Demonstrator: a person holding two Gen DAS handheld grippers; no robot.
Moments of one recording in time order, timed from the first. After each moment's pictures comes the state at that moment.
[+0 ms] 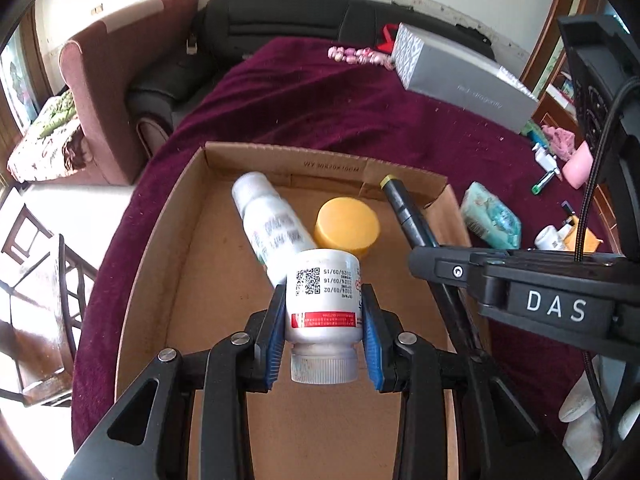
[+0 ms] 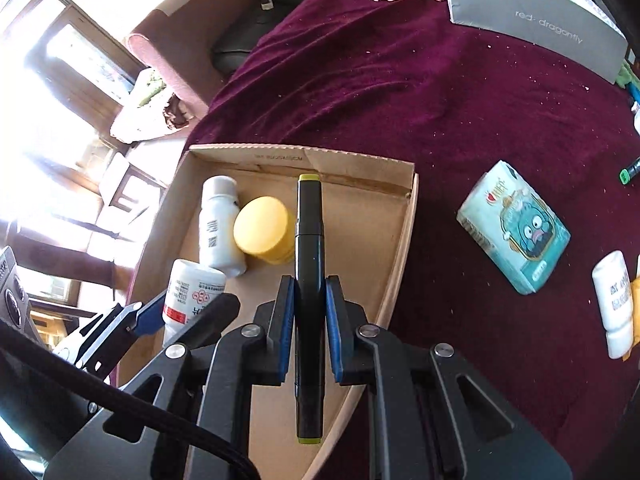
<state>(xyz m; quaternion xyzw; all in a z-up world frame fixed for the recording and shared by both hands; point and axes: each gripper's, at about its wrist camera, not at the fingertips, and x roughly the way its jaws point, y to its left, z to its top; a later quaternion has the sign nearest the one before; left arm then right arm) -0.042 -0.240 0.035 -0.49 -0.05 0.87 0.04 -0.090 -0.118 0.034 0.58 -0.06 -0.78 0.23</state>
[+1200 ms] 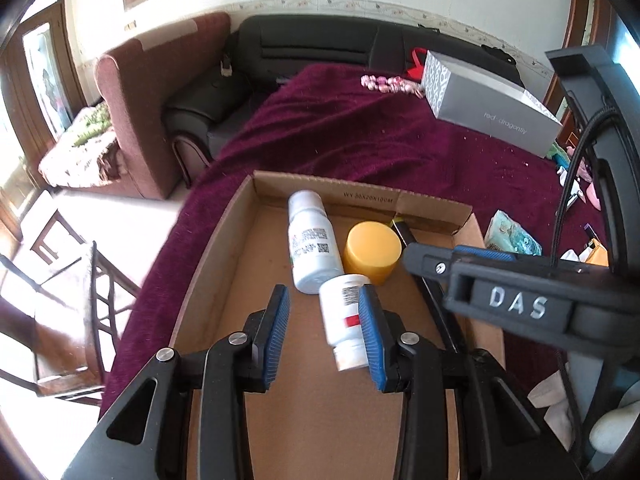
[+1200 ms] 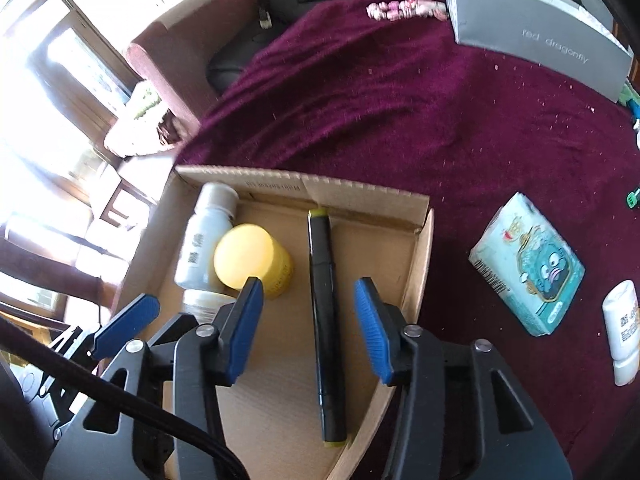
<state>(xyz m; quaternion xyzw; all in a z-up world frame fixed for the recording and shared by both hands) -0.025 -0.249 0.061 -0.45 -0.03 0.89 -0.03 -0.096 -0.114 0.029 0.53 -0.06 -0.81 0.23</state>
